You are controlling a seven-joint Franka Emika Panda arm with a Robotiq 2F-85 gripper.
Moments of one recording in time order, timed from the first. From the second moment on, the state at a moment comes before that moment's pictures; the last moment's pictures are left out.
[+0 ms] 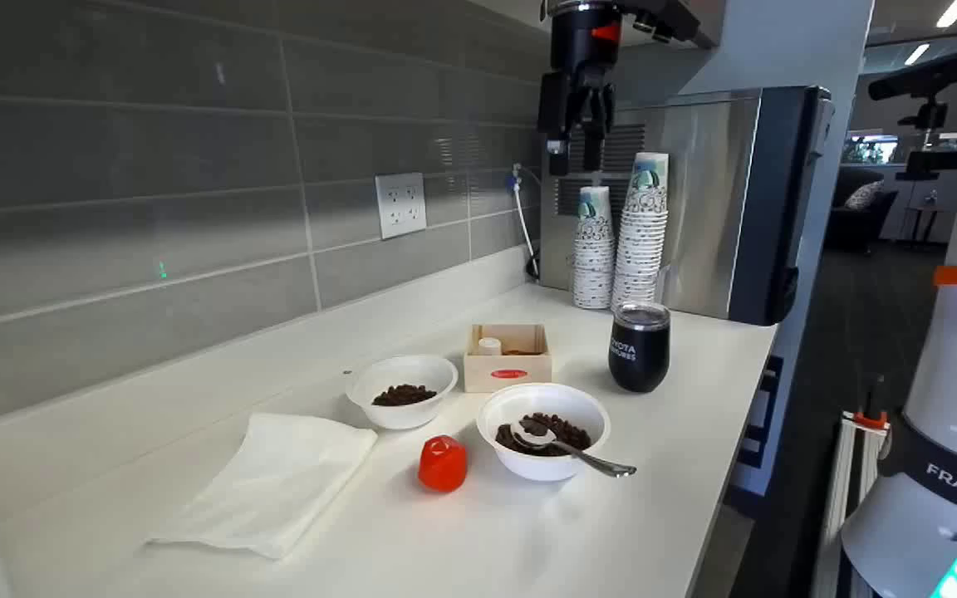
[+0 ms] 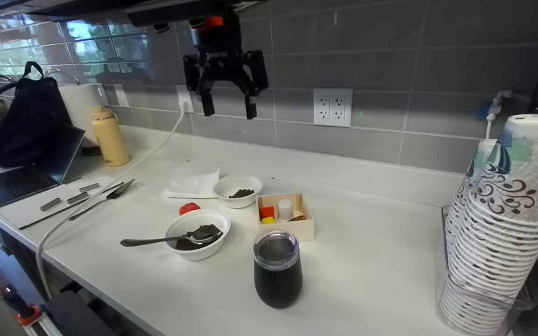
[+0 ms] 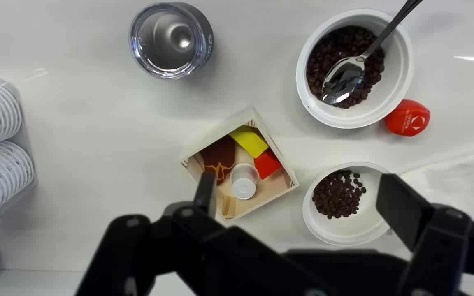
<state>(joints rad) 0.00 -0.60 -0.06 -2.50 -0.05 1.96 -0.14</state>
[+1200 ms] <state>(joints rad) -0.01 -0.69 -0.03 -2.56 -0.06 1.91 -0.11</state>
